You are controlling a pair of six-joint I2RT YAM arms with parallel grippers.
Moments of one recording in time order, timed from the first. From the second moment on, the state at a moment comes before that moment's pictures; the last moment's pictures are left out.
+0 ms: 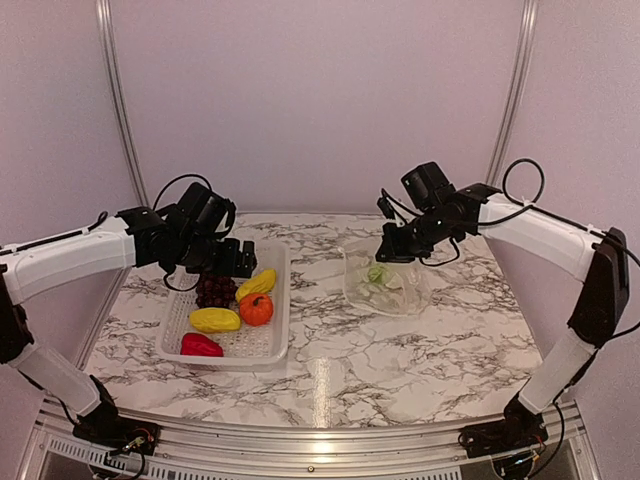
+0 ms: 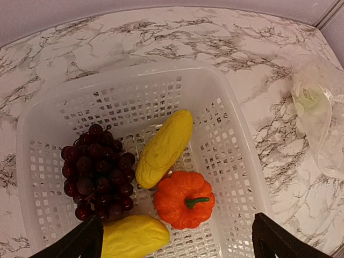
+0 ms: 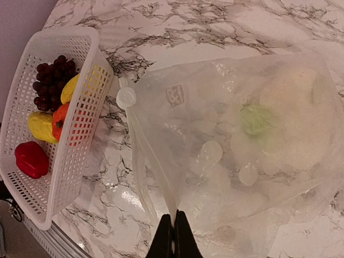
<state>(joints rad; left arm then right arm) -0.74 1.47 1.24 -0.62 -0.26 -0.47 0.58 1.64 1.45 -0.73 -0.20 0.34</state>
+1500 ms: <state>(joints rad) -0.74 1.94 1.40 -0.67 -0.13 -0.38 0.59 1.52 1.30 -0.61 -0.26 0.37</state>
